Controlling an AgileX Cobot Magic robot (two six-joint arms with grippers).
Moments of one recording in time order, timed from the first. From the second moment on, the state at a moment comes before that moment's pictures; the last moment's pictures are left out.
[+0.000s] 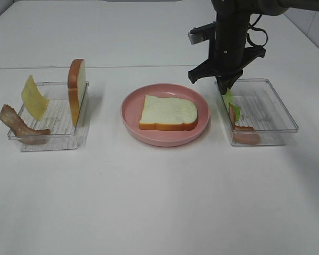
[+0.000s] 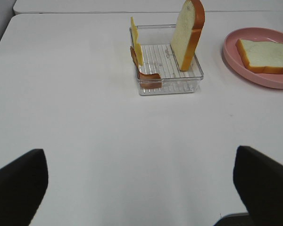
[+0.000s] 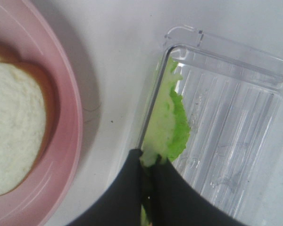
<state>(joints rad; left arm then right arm) -0.05 0.00 -0.52 -0.02 1.08 -0.05 0.35 2.34 -1.99 -0.19 1.12 0.09</state>
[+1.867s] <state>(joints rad) -0.05 0.00 -0.52 -0.02 1.08 -0.05 0.60 2.35 -2.22 0.16 1.22 0.01</state>
